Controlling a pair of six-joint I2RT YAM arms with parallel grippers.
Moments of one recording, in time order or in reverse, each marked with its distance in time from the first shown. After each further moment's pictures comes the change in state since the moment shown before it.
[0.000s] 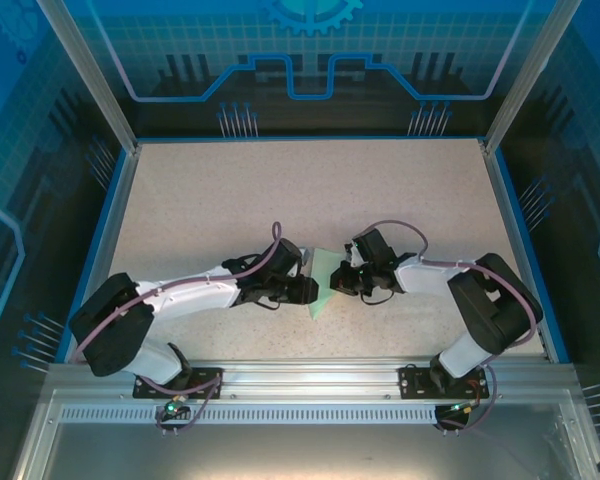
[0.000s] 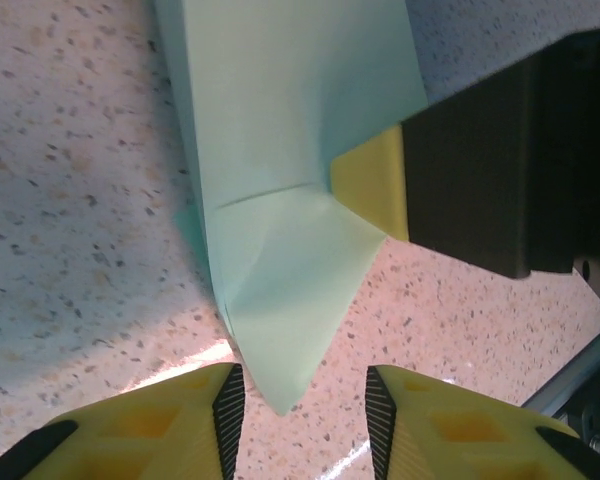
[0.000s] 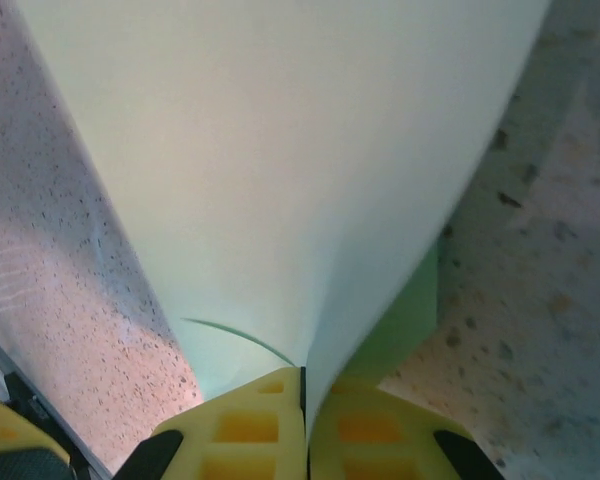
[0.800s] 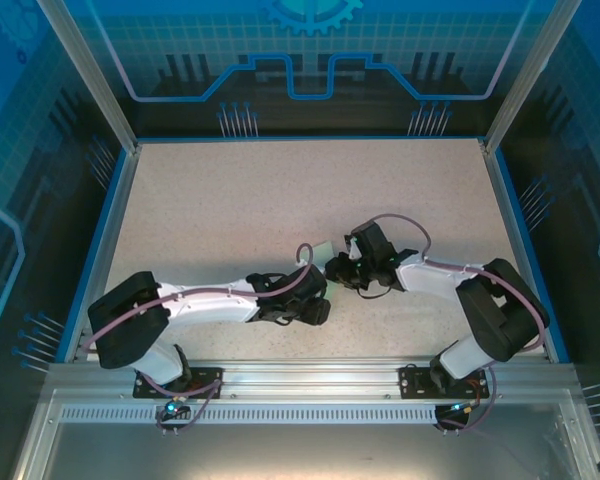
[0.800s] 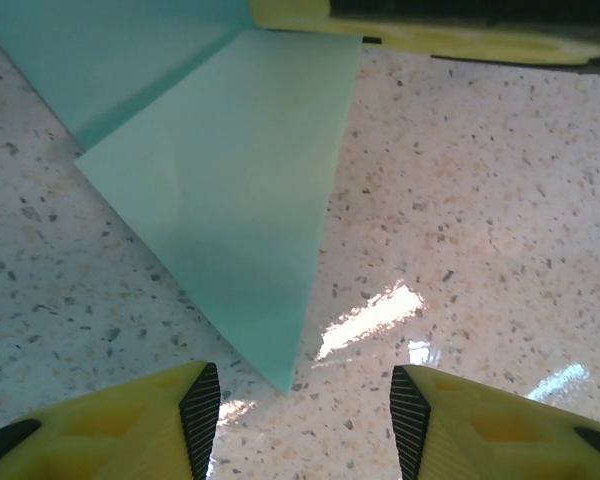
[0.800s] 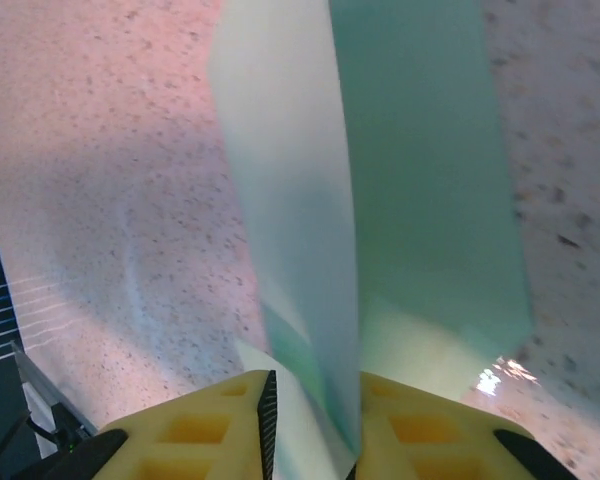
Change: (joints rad) left arm -0.197 0.093 0.054 -0.068 -0.248 0.031; right arm 0.014 -0.028 0.057 -0.003 0.022 0.049
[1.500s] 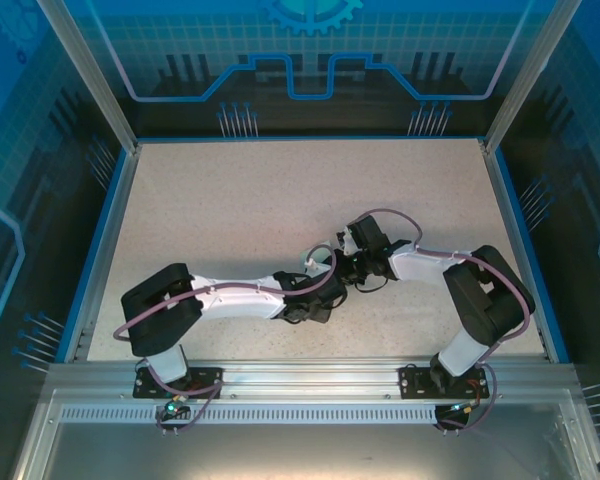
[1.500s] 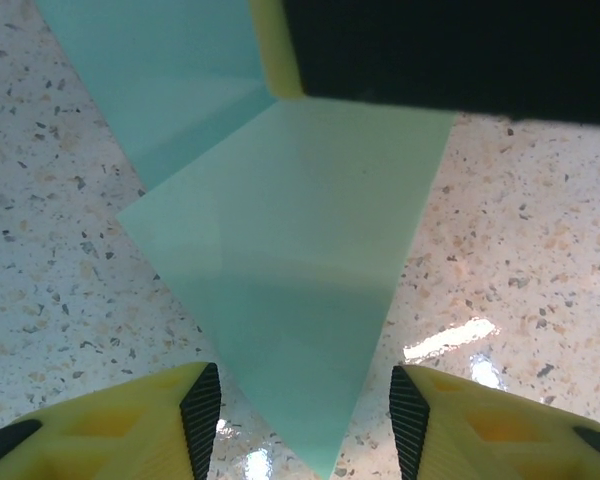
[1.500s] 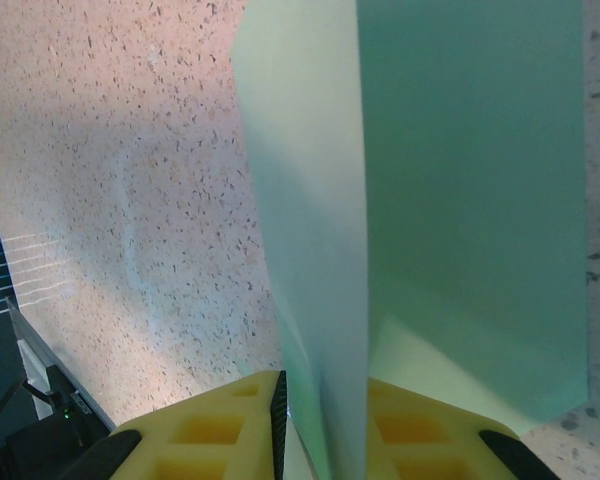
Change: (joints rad) left arm -0.055 0.176 0.164 -0.146 -0.197 -0.094; right arm -0.026 0.099 0.084 -0.054 -0.090 -0.101
